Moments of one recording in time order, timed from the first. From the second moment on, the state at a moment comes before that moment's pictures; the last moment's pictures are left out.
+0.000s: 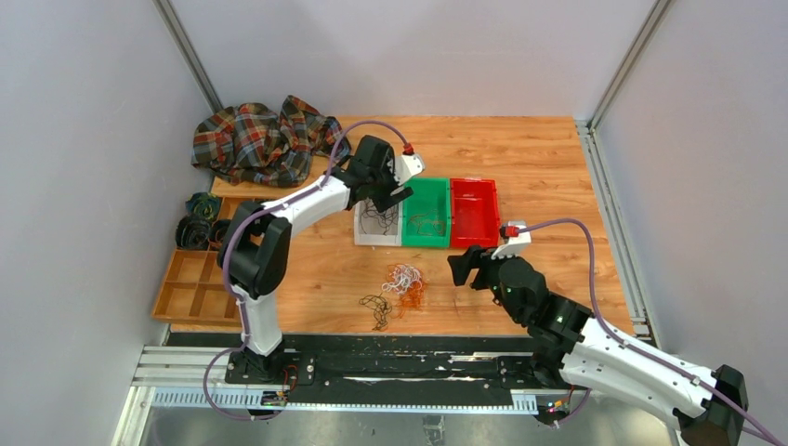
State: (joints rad) left arm -0.55 1.89 1.38 -0.22 0.03 0.62; right arm 0.95 0.62 0.40 -0.12 0.52 0.54
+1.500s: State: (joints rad) left arm -0.52 1.65 1.08 -0.21 0.03 0.76; right arm 0.90 0.87 0.55 -0.23 0.29 0.52
